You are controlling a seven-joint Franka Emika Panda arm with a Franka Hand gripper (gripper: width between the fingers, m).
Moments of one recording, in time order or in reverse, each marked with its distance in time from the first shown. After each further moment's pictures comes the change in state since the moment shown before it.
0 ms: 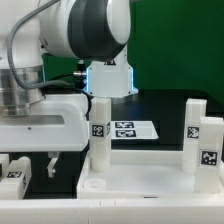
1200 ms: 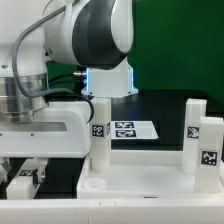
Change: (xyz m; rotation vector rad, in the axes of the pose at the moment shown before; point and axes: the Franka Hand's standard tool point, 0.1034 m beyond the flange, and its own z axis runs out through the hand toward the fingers) arm -0.005 0.002 0.008 -0.009 -0.002 0.015
